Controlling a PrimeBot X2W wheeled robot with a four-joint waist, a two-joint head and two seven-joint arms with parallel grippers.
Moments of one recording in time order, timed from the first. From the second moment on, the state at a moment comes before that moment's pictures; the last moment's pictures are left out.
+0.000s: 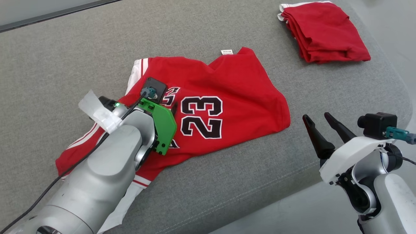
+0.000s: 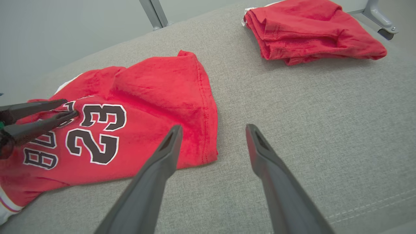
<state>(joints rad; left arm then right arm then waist) -0.88 0.20 -0.94 0.79 -0.60 0.02 0.14 -0.20 -0.22 0.11 0.03 0.50 0.13 0.23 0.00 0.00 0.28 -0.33</state>
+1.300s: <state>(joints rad) -1.13 0.42 -0.80 0.99 -0.69 -0.04 -0.01 -0.33 -0.17 0.24 0.15 0.55 0.13 0.12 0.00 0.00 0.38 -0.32</state>
